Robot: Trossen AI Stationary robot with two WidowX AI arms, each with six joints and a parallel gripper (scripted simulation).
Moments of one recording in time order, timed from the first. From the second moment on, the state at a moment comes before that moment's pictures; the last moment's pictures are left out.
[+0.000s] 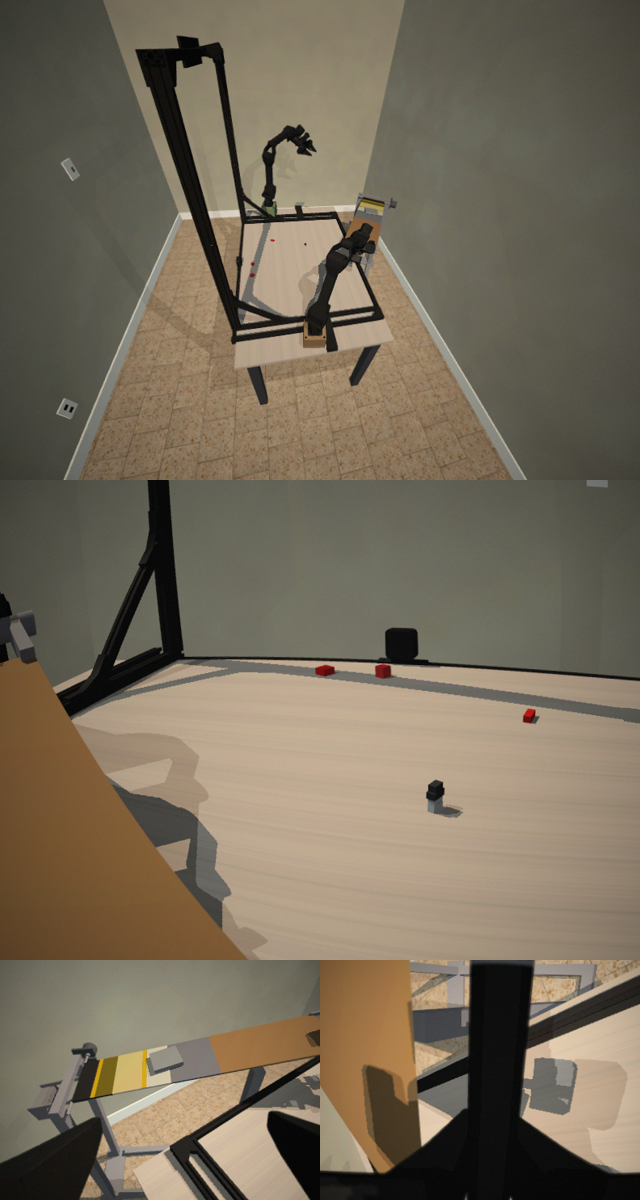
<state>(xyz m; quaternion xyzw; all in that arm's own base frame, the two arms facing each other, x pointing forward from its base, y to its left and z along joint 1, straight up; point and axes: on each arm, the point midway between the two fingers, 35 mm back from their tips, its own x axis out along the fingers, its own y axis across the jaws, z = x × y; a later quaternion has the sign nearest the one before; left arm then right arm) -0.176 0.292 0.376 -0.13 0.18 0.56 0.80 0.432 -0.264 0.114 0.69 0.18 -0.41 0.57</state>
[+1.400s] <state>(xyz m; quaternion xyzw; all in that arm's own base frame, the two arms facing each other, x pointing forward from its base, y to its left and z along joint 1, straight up) -0.176 0.292 0.376 -0.13 0.18 0.56 0.80 0.424 -0.261 0.049 0.68 0.20 -0.43 0.56</state>
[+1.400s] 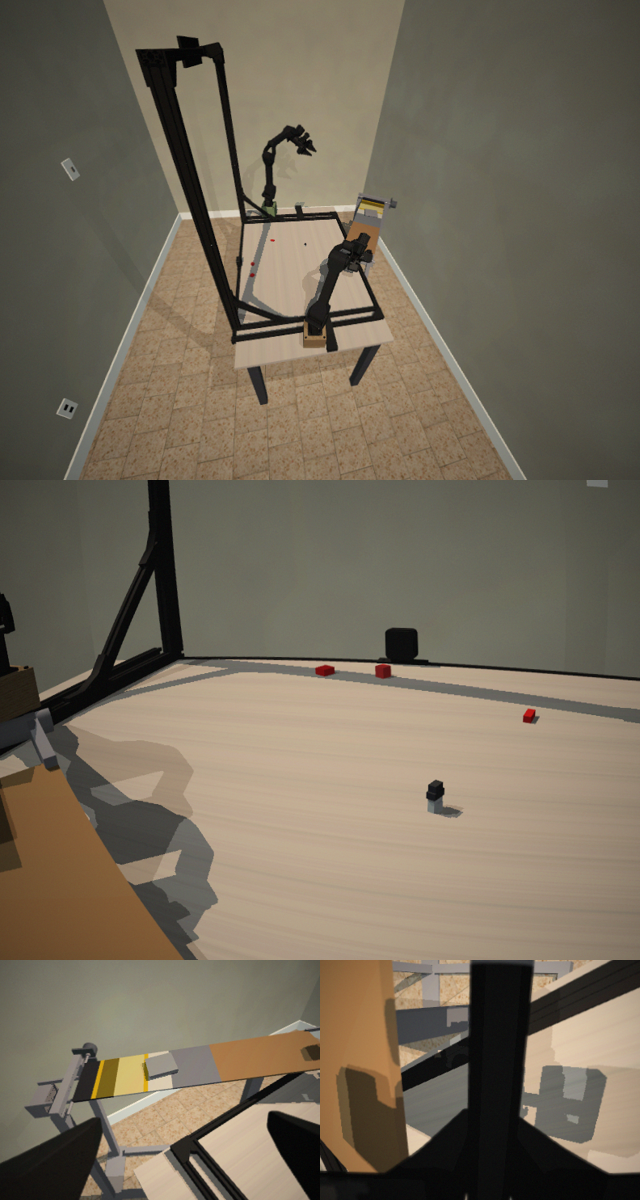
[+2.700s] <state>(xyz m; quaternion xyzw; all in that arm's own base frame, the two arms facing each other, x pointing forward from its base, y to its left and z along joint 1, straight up) -0.176 0.292 0.376 -0.13 0.18 0.56 0.80 0.428 -0.263 0.089 0.68 0.19 -0.42 0.56</state>
